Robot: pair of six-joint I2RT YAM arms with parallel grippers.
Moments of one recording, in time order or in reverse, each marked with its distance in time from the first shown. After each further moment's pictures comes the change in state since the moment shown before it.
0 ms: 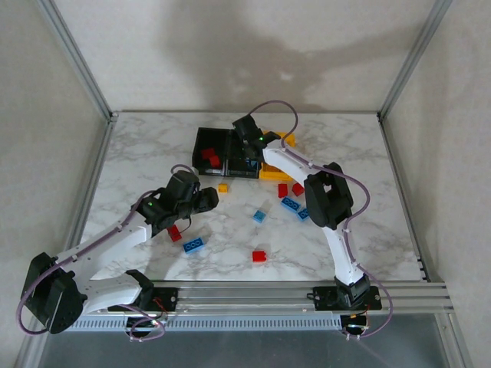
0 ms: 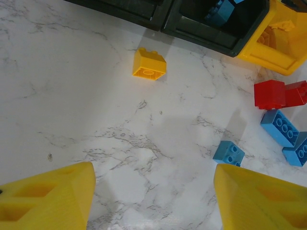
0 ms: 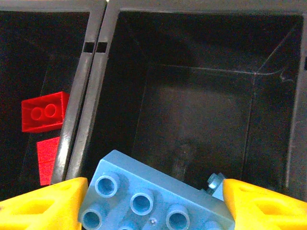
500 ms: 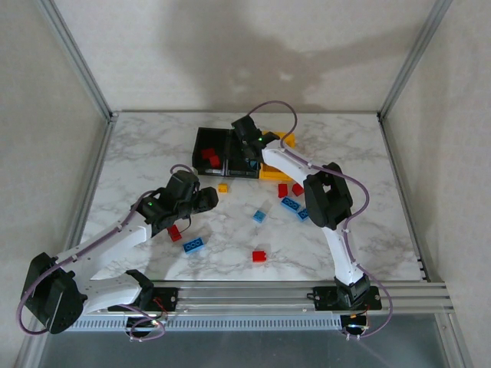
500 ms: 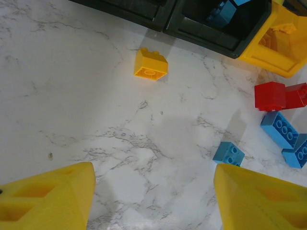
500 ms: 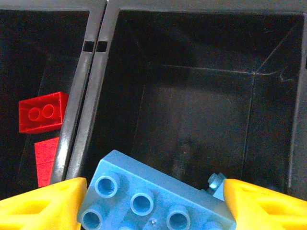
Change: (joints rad) left arm 0.002 0.000 0.000 -0.002 0.000 -0.011; right arm 0.012 0.001 -0.001 0.000 0.035 0.007
